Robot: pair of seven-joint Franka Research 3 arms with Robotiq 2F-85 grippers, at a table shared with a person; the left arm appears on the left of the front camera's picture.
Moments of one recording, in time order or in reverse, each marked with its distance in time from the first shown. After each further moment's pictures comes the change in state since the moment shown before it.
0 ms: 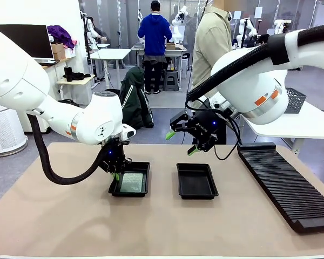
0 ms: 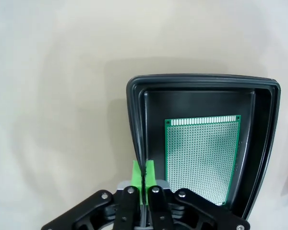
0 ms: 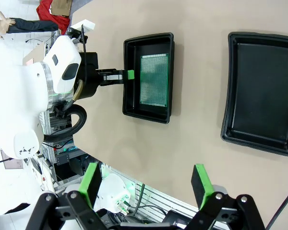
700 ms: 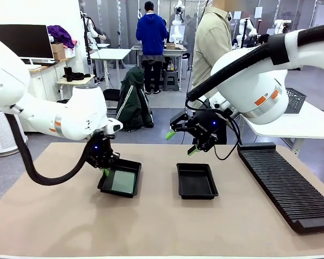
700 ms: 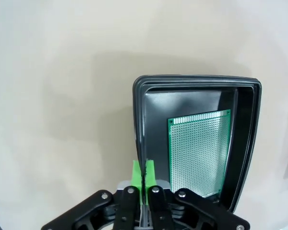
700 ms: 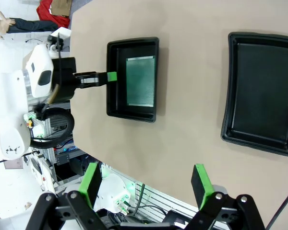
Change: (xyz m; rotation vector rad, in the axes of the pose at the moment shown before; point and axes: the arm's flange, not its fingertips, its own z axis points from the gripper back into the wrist) left arm -0.006 0.053 0.026 -0.048 -0.012 0.005; right arm 0.000 0.000 0.000 0.000 0.000 0.000
